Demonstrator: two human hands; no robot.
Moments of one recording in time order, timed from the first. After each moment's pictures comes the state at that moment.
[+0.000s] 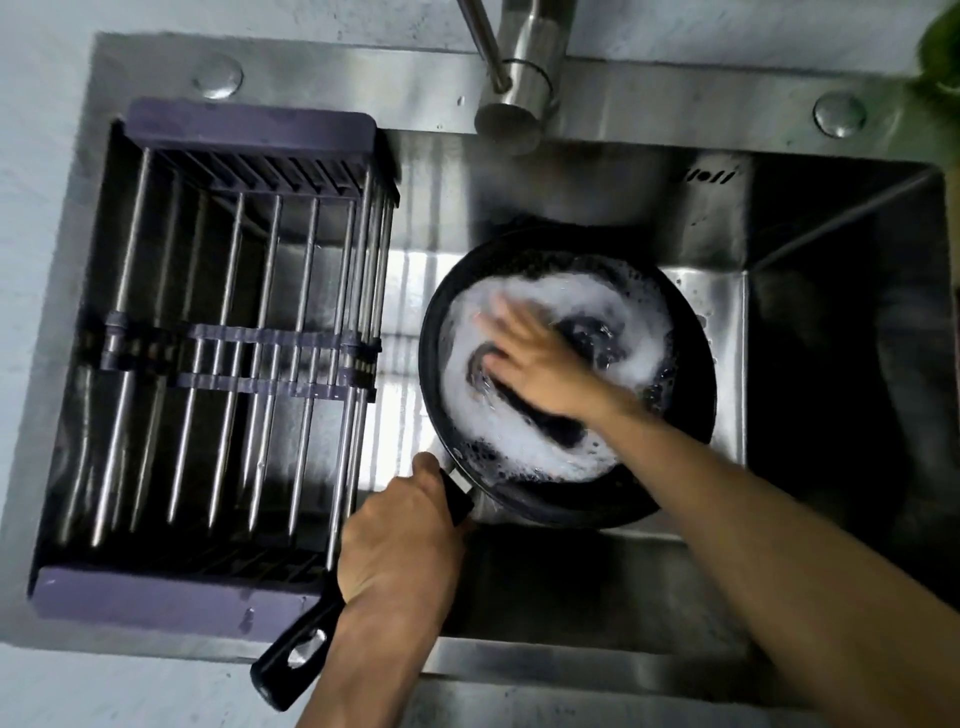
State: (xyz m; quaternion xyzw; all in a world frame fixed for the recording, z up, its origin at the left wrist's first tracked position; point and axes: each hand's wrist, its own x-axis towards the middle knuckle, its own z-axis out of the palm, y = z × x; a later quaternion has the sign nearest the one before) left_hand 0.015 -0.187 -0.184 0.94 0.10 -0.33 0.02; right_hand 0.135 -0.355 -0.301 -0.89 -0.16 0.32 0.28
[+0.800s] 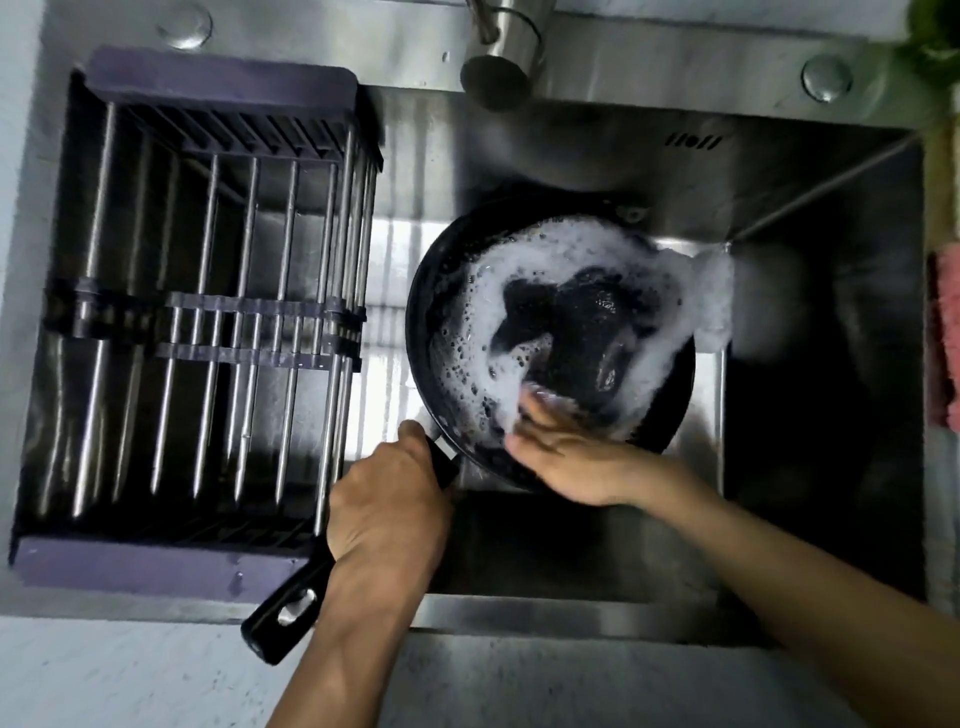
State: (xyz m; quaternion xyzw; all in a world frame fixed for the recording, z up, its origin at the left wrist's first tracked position) left_hand 0.018 -0.180 -0.186 0.93 0.10 -0.34 0.01; right_hand 0.063 -0.372 -0.263 -0.80 -0.11 0.52 0.26
